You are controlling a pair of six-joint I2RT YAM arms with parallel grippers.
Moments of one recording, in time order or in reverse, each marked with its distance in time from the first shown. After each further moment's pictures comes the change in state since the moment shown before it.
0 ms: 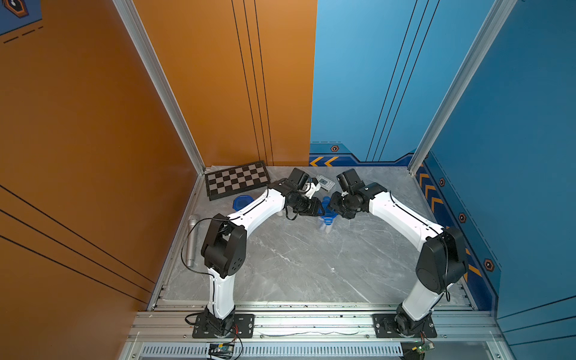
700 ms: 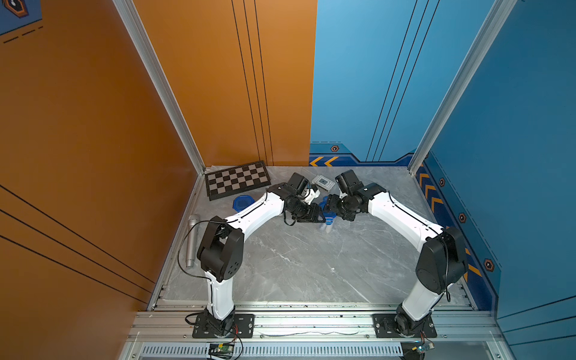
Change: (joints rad) left arm 0.006 -0.072 -0.084 -0.035 0.033 -0.026; right arm 0.006 -0.007 0.006 -0.050 -0.015 -0.116
